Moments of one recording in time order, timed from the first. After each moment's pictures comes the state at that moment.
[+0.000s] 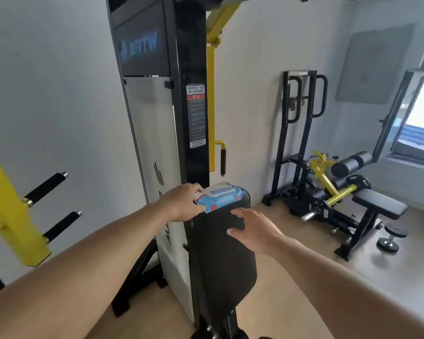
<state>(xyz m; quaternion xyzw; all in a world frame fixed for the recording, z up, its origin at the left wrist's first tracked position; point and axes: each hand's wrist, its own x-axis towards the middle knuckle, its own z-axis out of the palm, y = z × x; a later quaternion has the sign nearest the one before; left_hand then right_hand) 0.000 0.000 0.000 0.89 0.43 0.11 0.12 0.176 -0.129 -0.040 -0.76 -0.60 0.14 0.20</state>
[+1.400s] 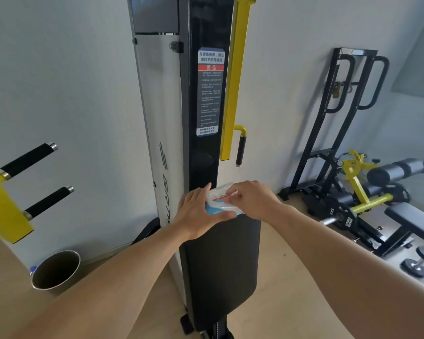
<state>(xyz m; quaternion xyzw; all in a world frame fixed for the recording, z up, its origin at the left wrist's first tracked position) 0.070 0.069 -0.111 0.81 0.50 0.22 0.20 0.251 0.038 -0.046 -0.69 -0.71 0.06 0.13</state>
